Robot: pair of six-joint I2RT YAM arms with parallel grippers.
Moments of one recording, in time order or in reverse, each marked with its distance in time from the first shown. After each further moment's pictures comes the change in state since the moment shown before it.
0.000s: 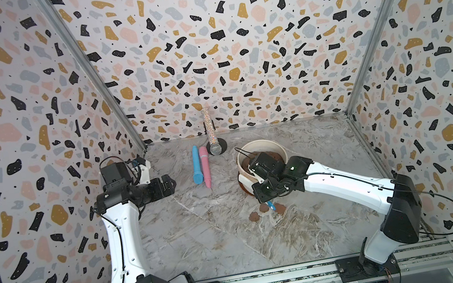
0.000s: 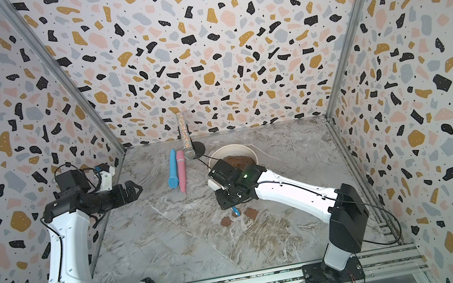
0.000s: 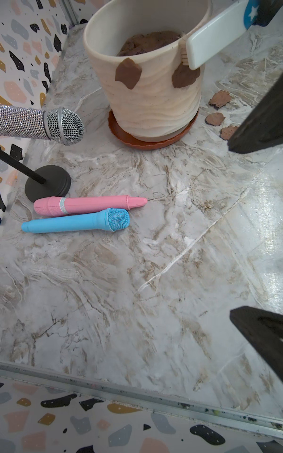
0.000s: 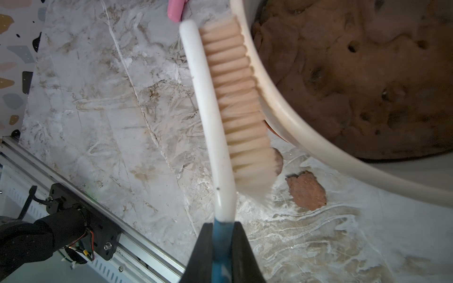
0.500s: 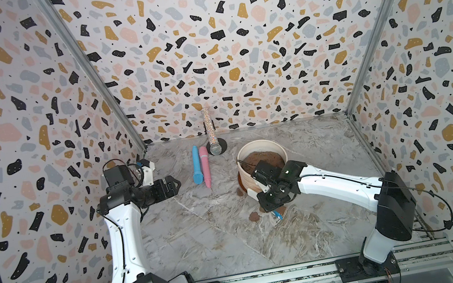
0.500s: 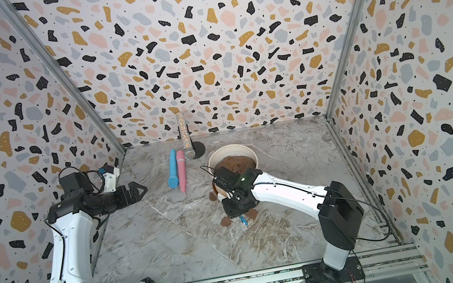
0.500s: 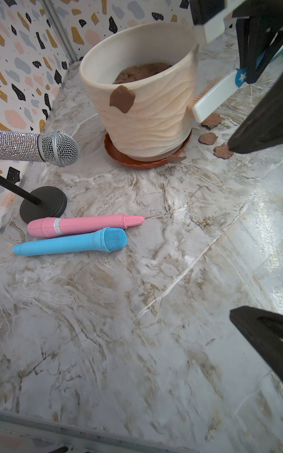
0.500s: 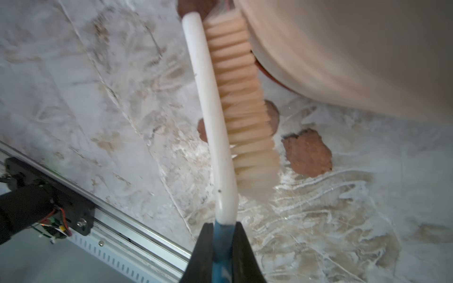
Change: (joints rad) left arm 0.000 -0.006 -0.051 0.022 0.102 -0.006; right arm -0.018 0.019 -0.126 -0.080 -0.094 -0.011
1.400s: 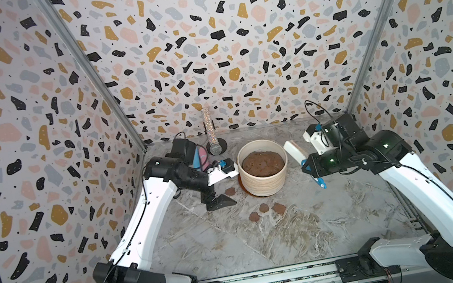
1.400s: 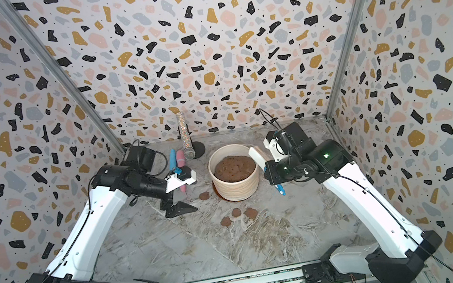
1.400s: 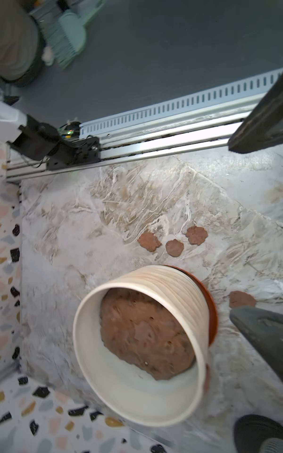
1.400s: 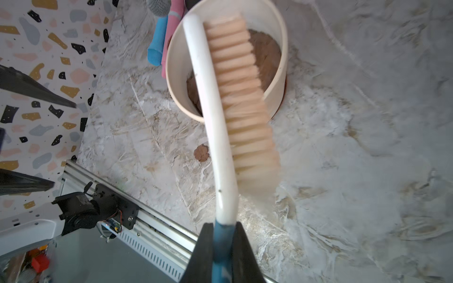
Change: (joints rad) left arm -0.701 0.209 0.333 -0.364 0.249 1.101; right arm -0.373 -0.442 0.253 -0.301 -0.058 -0.203
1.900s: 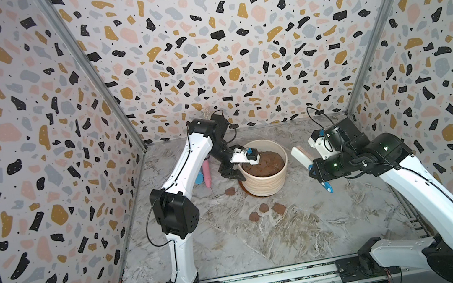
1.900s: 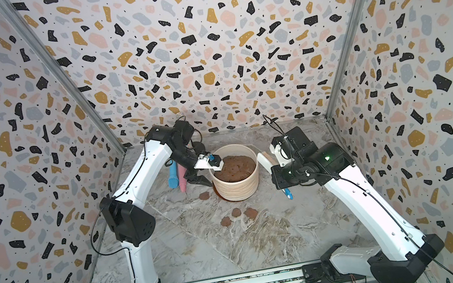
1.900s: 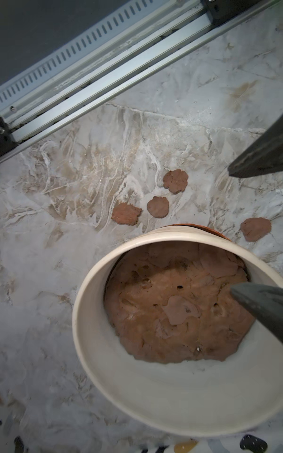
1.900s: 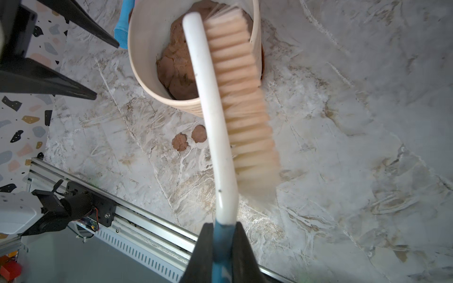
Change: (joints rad) left arm -0.126 0.652 0.669 -0.265 -0.206 0.353; right arm -0.025 -0.017 -0.116 -0.020 0.007 -0.022
